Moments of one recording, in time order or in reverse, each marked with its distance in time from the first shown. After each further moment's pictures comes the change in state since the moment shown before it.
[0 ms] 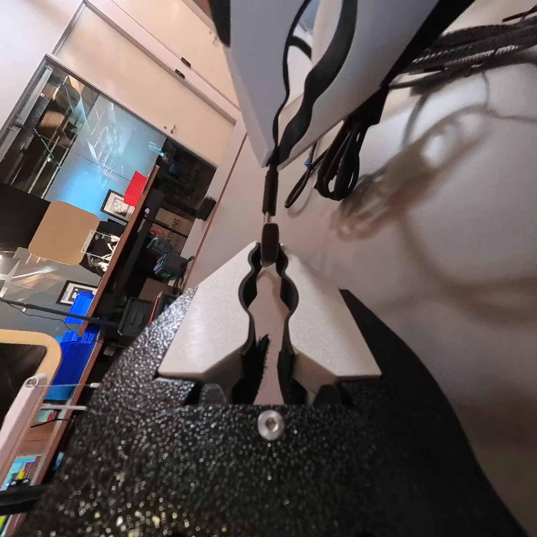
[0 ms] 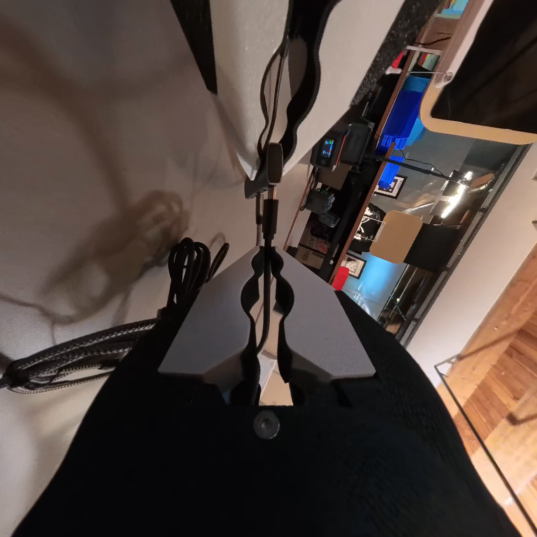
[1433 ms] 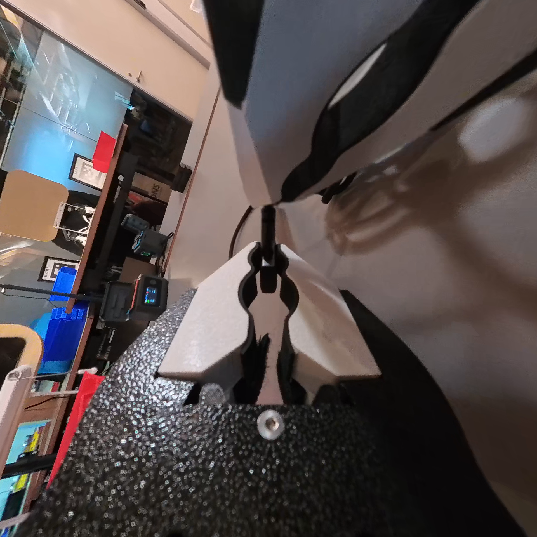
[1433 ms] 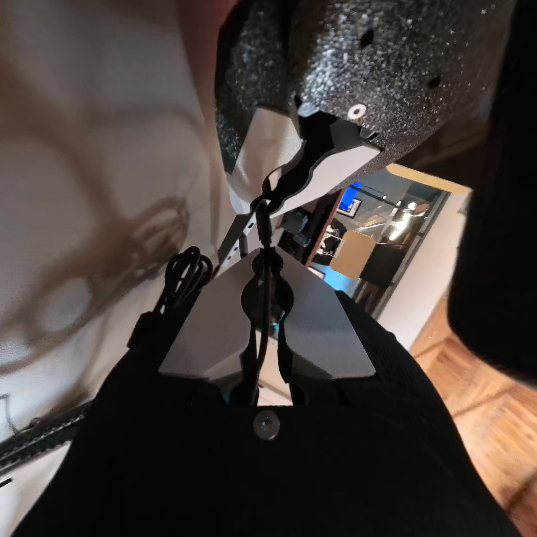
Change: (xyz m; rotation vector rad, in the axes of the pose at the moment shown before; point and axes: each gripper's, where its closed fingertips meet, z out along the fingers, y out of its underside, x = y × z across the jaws) left arm 0.008 0.013 0.020 -0.155 0.061 0.010; right arm -0.005 -0.026 0.011 0.042 0.109 -0.113
